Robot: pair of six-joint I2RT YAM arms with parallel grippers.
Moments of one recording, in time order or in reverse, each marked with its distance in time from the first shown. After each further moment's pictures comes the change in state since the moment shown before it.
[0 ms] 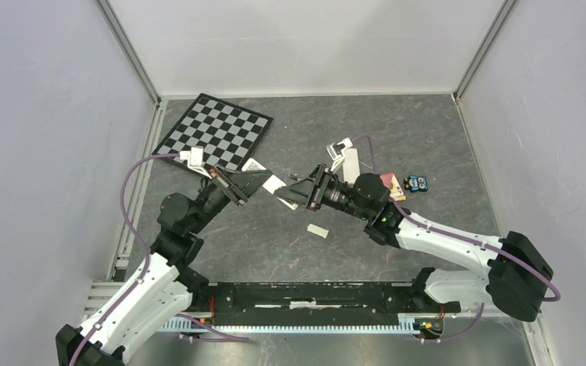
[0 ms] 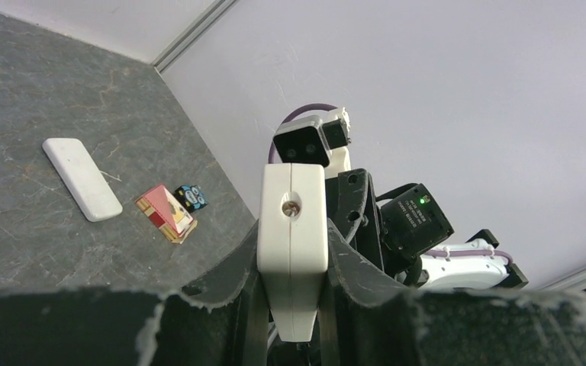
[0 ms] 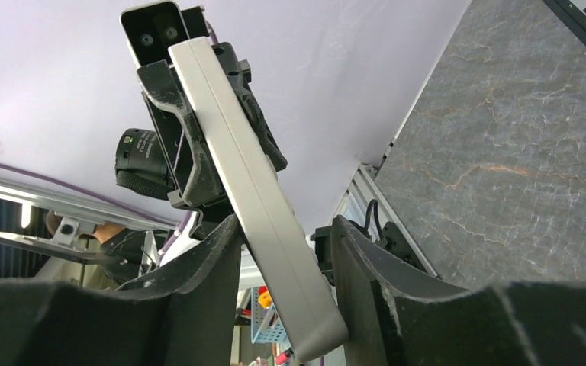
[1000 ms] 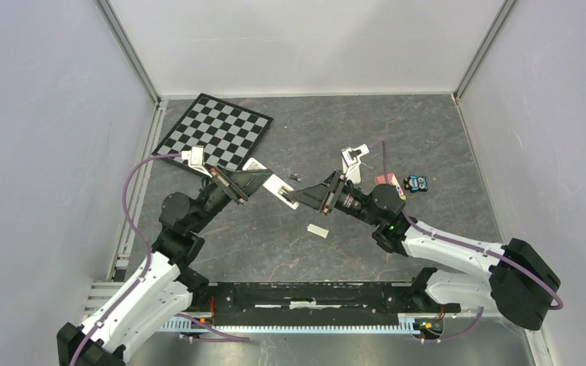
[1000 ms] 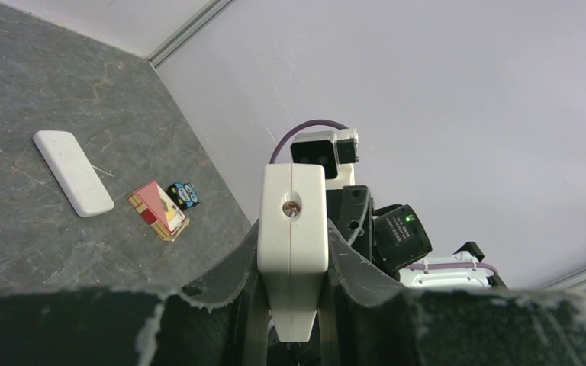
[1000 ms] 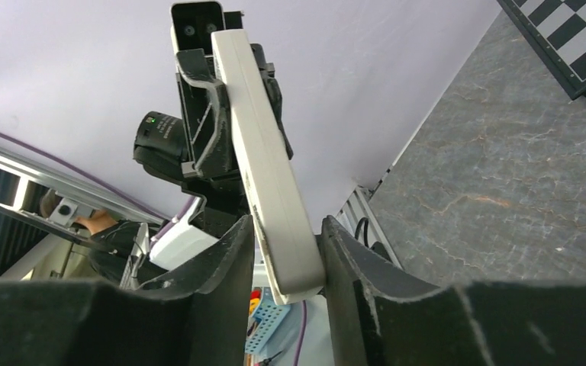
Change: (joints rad) left arm 0.008 0.014 -0.008 0.024 0.002 -0.047; right arm -0.046 -0.068 -0.155 0.225 -0.037 -0.056
